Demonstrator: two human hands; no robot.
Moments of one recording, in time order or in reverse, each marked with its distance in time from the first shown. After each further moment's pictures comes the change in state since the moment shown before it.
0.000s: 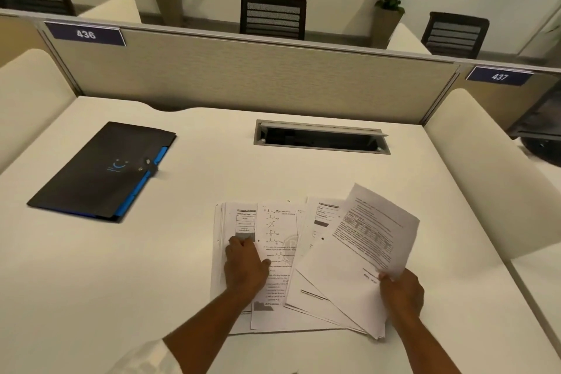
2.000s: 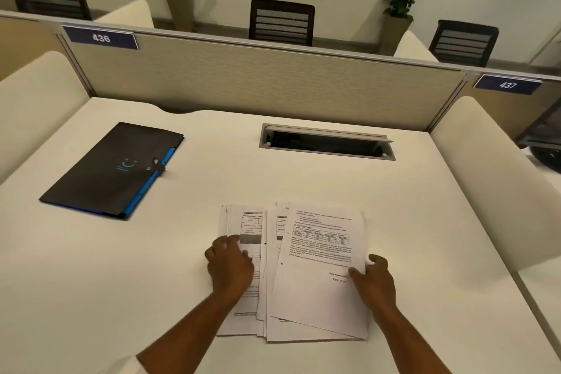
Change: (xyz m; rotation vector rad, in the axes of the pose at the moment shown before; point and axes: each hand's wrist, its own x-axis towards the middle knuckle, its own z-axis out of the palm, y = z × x) left_hand 0.000 -0.016 -0.025 -0.082 0.152 -0.109; right_hand -0.023 -0.046 0.017 -0.058 -0.324 -0.077
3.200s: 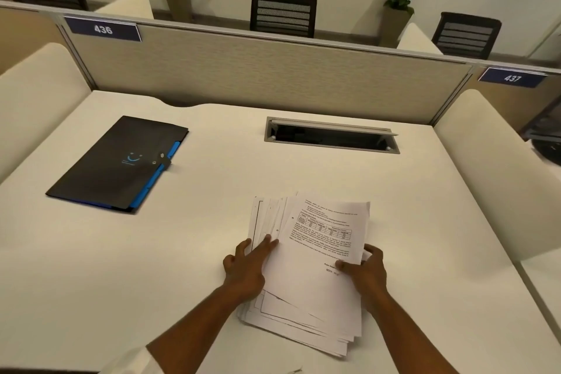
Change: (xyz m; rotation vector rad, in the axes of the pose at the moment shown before) left_hand -0.007 -0.028 0.005 0.212 -0.451 0.396; right_hand -0.014 -0.011 0.027 0.359 -0.035 0.085
